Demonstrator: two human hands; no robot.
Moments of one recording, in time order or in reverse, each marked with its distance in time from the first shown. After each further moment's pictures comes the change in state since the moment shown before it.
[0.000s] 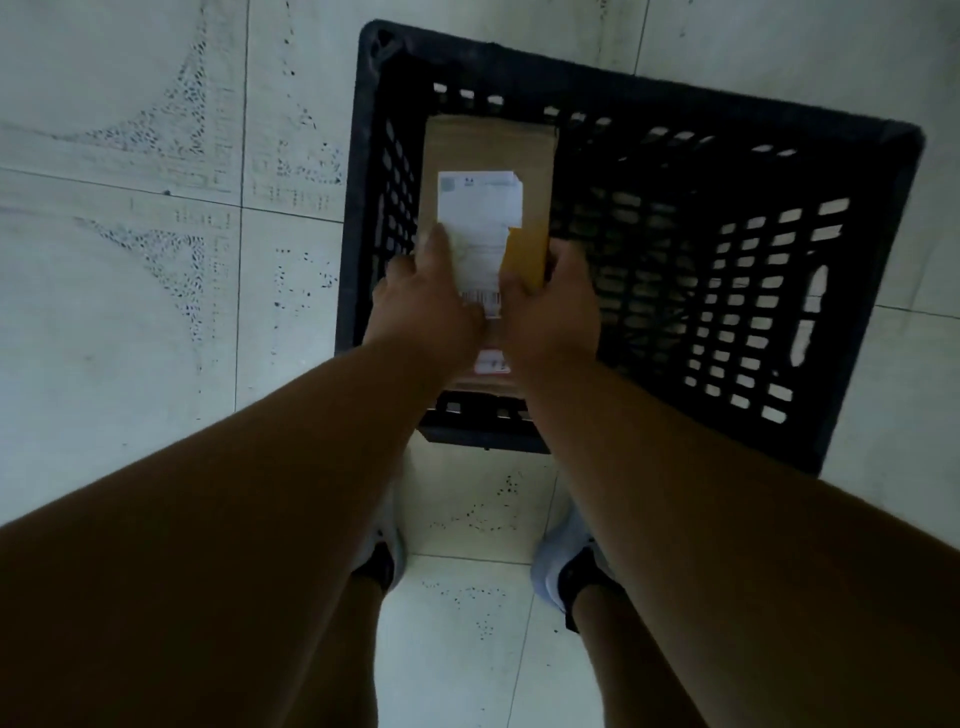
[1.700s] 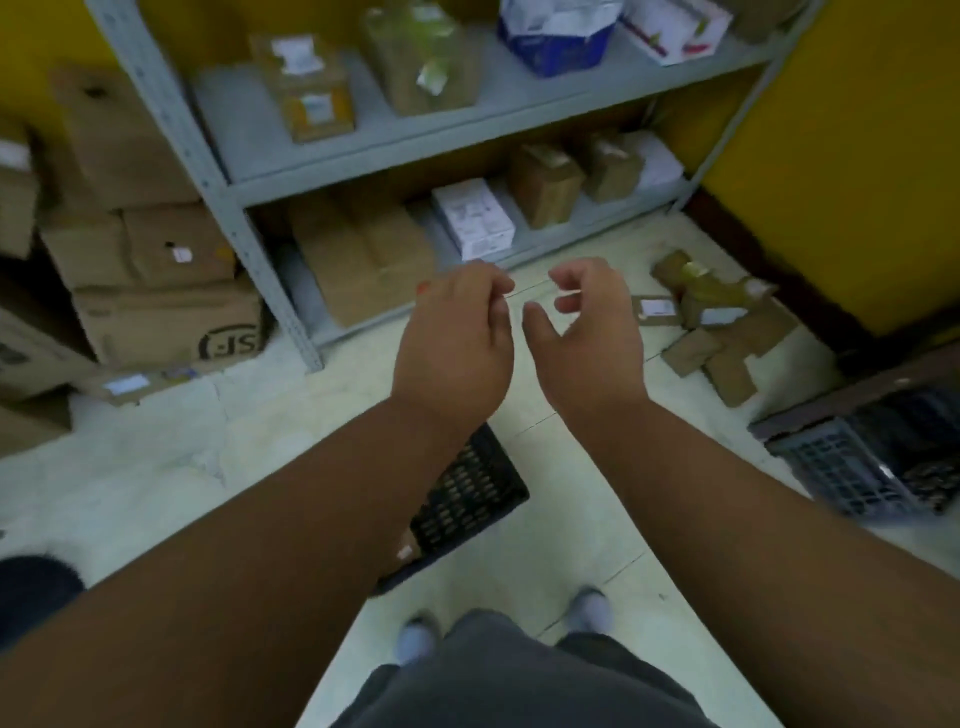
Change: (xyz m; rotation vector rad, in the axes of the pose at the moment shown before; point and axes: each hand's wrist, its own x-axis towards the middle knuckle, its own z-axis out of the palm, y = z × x) left_hand -0.563 0.348 -0.277 0.060 0.317 1.285; right_hand -0.449 -0.257 -0.543 0.227 0.805 -0.310
